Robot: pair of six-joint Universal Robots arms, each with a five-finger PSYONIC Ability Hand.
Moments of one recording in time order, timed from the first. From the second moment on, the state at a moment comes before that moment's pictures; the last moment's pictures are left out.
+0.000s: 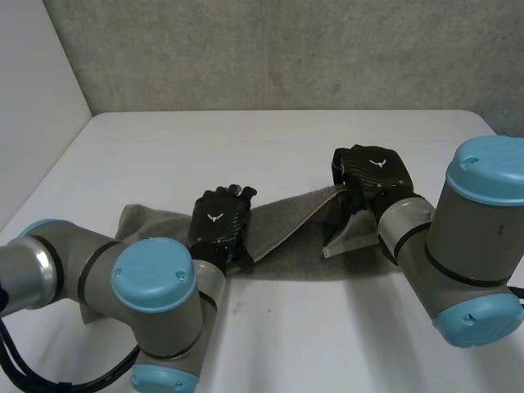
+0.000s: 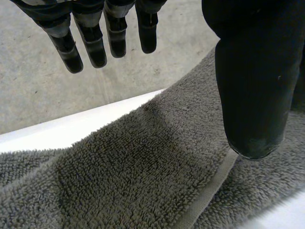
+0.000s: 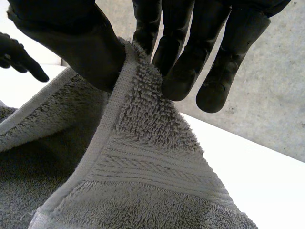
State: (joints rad) left arm 3.98 -2.18 -1.61 3.66 -1.83 3.06; right arm 2.09 -1.20 1.52 -0.17 1.58 3.13; left_hand 0.27 0.27 0.27 0.27 0.10; right_hand 1.34 1.33 1.34 1.34 1.17
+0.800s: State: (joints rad) left arm 3.86 -2.25 -1.46 3.66 -1.90 2.78; right arm 2.09 -1.26 1.54 -0.17 1.58 3.24; left_hand 0.68 0.68 0.67 0.67 0.50; right_hand 1.34 1.33 1.34 1.34 1.17
